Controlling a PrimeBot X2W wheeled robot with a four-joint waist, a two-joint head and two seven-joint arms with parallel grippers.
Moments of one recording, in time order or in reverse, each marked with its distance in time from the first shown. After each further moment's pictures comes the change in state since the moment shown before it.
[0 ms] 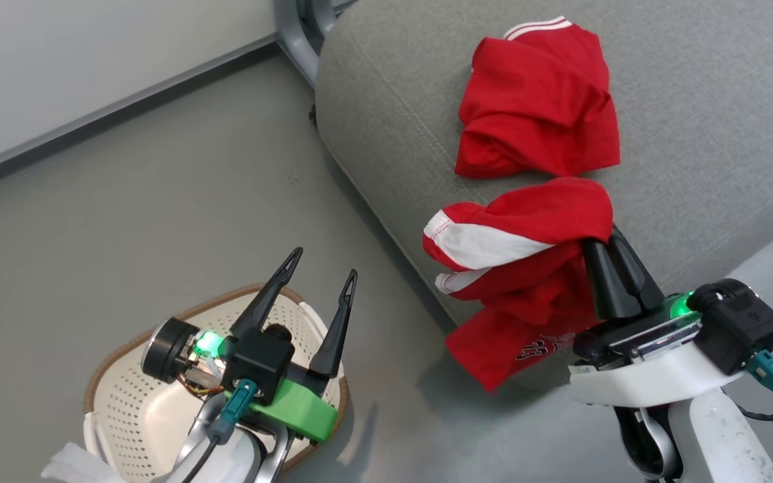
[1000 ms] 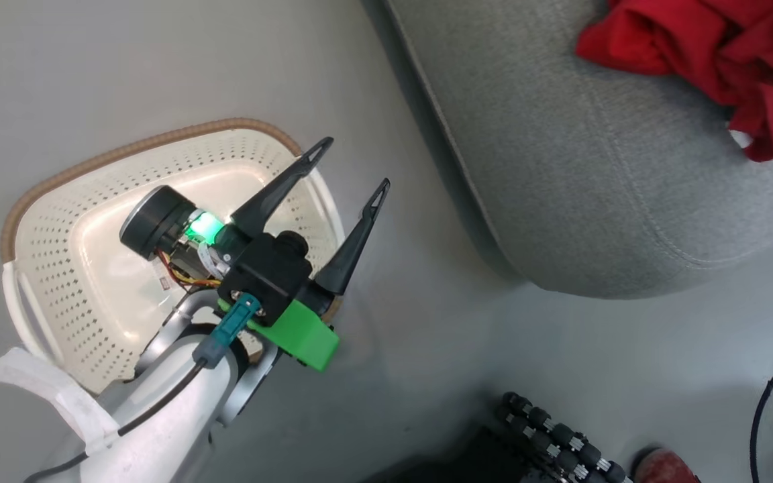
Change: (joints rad) left arm -0.254 0.096 -0.039 -0.190 0.021 -0.144 0.190; right arm -0.834 -0.141 -0.481 0.495 -0.024 0.000 0.000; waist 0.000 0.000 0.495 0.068
